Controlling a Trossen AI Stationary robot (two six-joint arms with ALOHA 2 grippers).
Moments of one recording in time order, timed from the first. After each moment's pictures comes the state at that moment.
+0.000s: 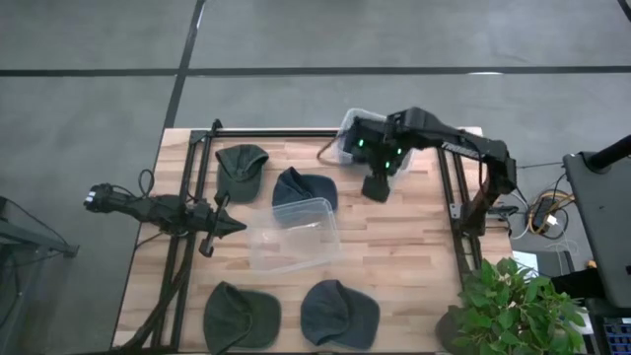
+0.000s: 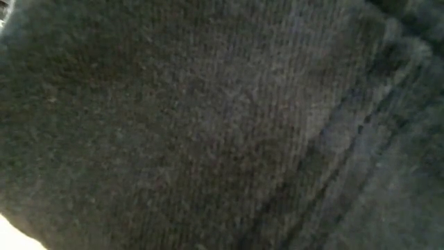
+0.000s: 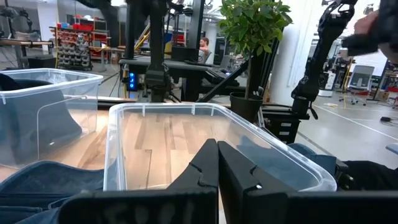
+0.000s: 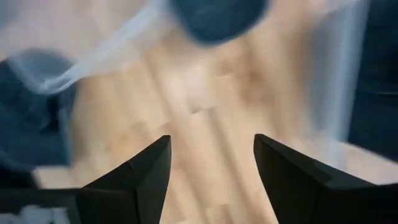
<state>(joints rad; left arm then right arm) -0.27 0.04 0.01 0.04 -0.11 -0.11 -0.21 1.73 1.93 -1.57 -0.13 0.18</state>
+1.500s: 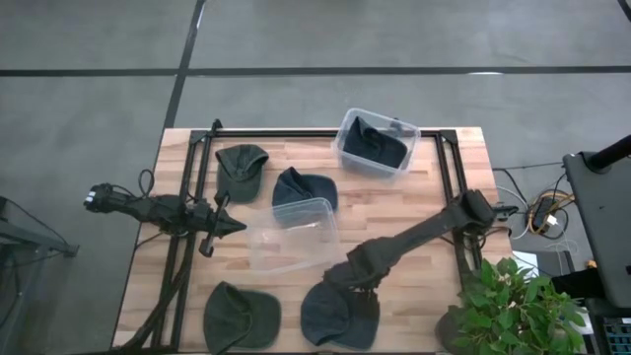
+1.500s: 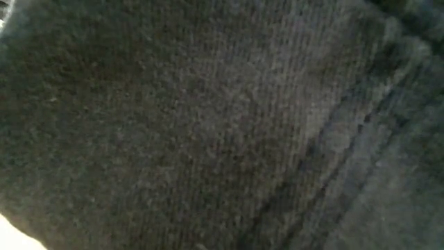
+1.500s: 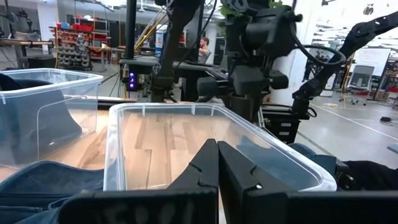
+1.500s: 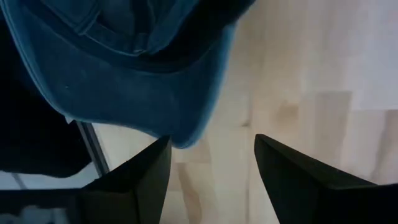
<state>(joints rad) -0.27 0.04 0.01 0.04 -0.11 -0.11 0.44 2.02 1.74 -1.22 -0.22 0.59</state>
